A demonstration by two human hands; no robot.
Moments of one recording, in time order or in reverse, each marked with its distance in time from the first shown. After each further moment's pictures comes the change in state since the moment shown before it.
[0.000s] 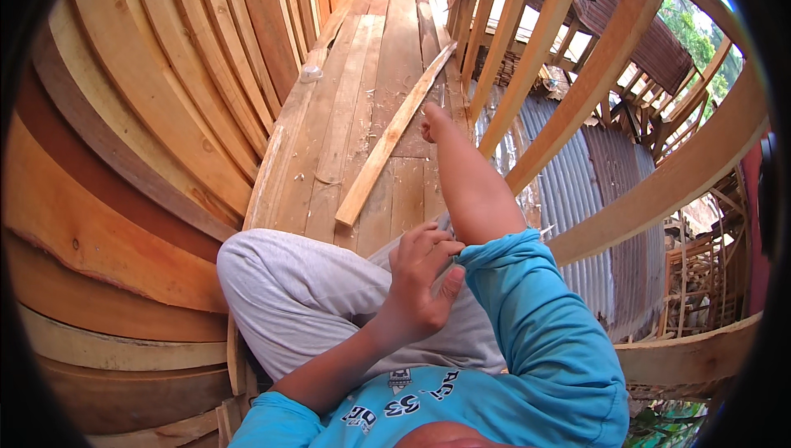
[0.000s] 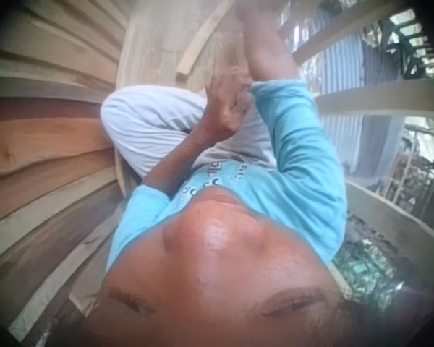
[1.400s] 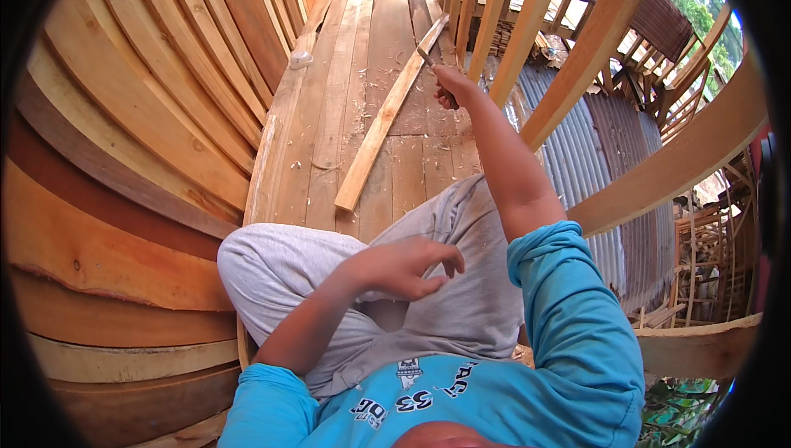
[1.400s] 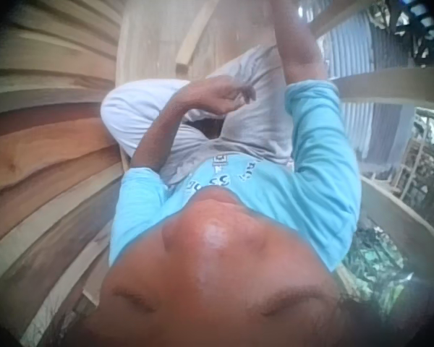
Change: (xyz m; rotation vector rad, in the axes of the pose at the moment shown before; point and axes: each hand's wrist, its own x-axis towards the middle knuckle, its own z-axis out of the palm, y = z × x) left_hand 0.039 -0.052 -0.023 -0.229 -1.007 -0.044; right_hand -0.013 -0.039 -0.068 -0.345 -0.279 -0.164
